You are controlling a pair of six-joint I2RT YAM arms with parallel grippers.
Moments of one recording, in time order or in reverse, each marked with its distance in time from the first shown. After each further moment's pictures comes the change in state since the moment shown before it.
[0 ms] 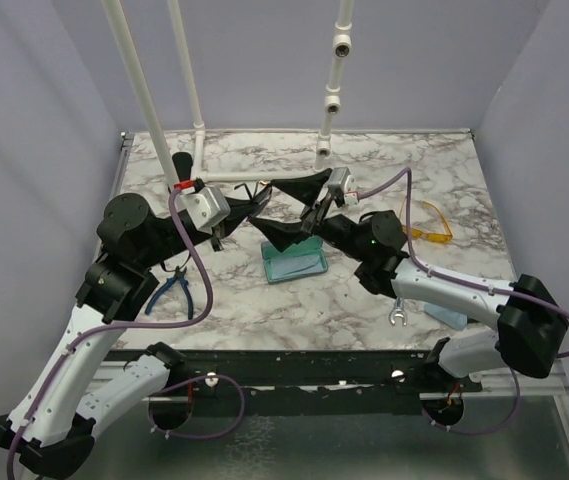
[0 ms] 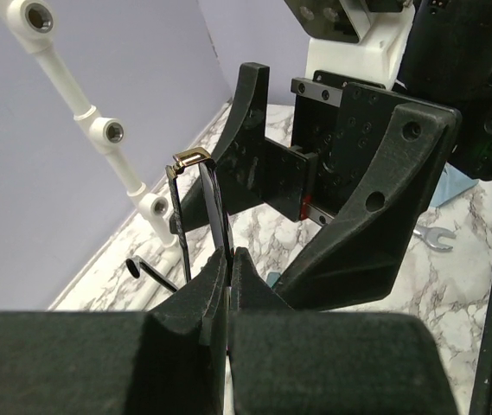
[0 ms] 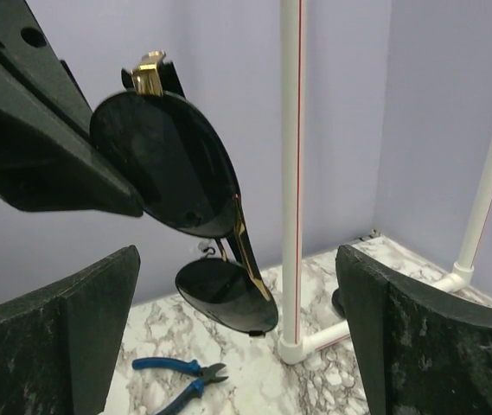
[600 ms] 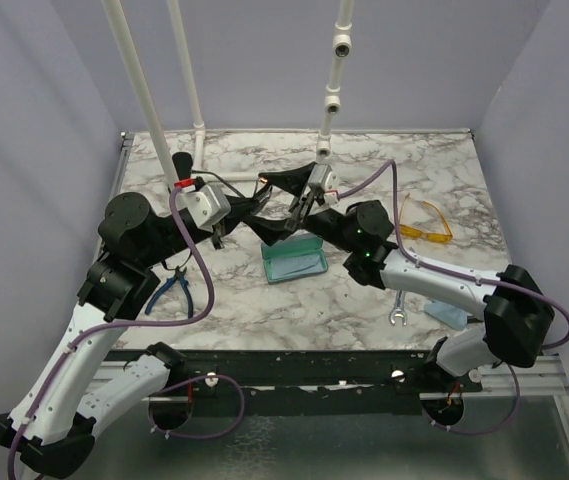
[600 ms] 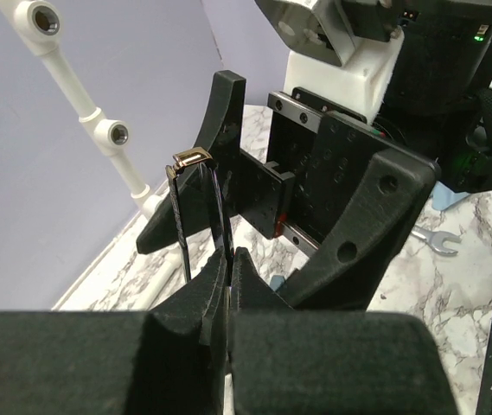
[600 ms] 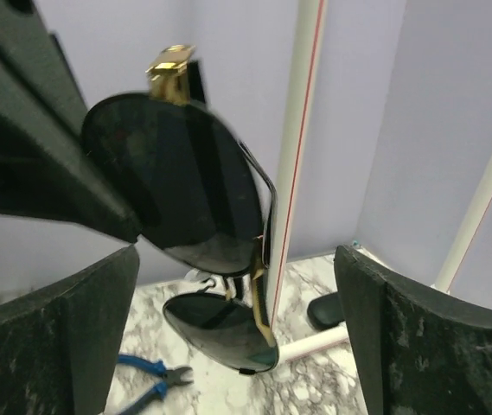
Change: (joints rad) left arm 0.001 0.008 -0.004 0.023 -0.008 -0.003; right arm 0.007 0.102 0.124 -0.021 -0.025 -0.099
